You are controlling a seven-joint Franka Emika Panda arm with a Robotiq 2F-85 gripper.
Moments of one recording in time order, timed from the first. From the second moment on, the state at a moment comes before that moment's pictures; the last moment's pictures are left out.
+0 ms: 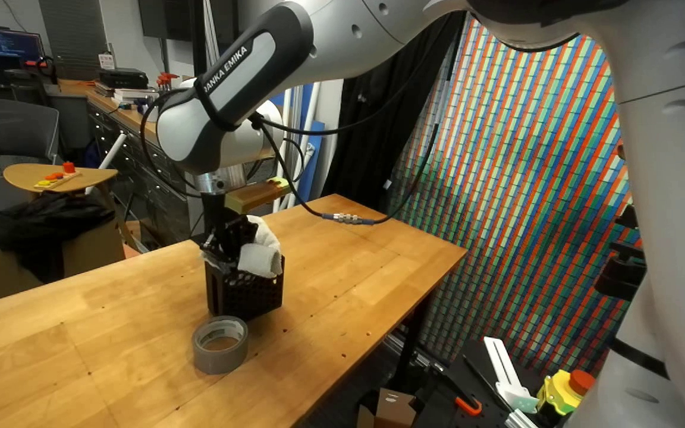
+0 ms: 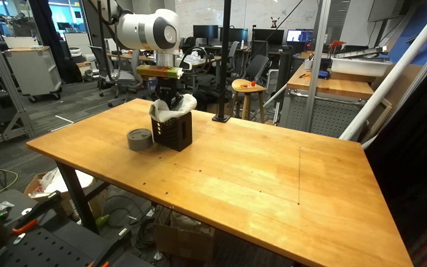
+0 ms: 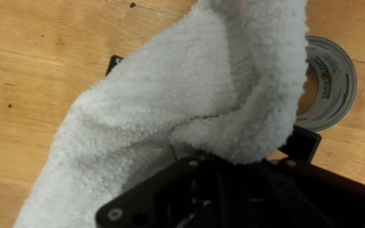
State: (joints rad) arm 0.08 0.52 0.06 -1.78 -0.07 2.11 -0.09
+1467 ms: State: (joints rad) arm 0.15 0.25 0.09 -1.93 -0.16 1.90 0.18
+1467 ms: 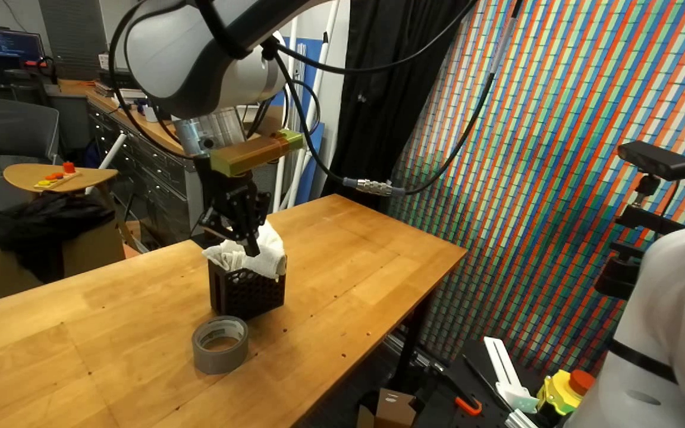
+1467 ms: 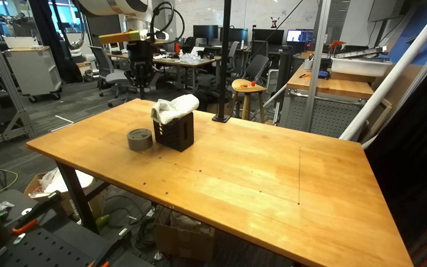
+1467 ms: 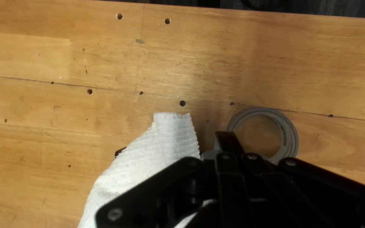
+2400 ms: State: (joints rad) arm 0.10 0.28 0.06 -1.97 -0.17 1.99 0.12
